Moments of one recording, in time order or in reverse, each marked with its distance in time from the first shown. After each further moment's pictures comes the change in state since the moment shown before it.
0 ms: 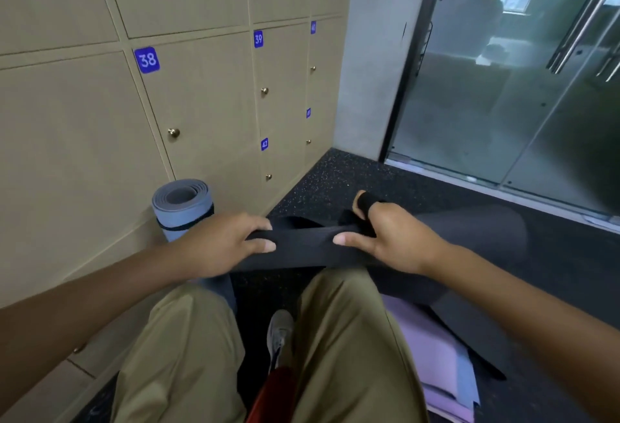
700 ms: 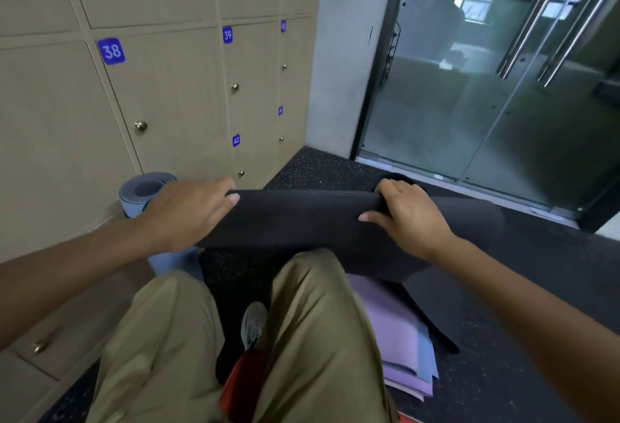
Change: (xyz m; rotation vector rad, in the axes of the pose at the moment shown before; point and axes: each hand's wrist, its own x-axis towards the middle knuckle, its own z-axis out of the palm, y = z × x) left_hand -0.006 0.014 -0.008 0.430 0.382 0.125; right_hand -0.063 0.051 -0.028 -0.338 0.276 0.092
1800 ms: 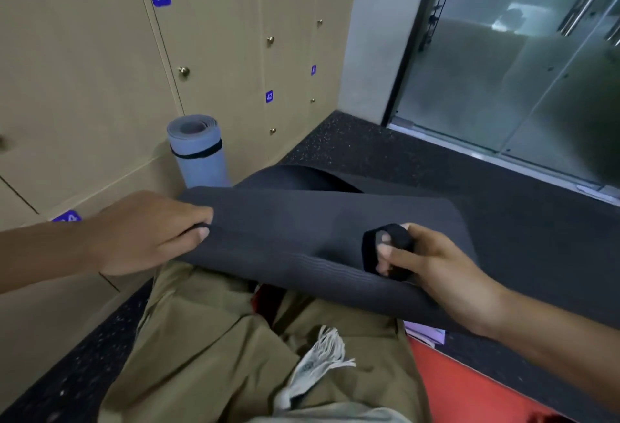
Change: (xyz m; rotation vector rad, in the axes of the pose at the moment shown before) left_hand -0.169 0.026 -0.040 -0.005 -0.165 0.128; right_hand -0.151 -0.107 -0.017 1.271 -0.392 0.591
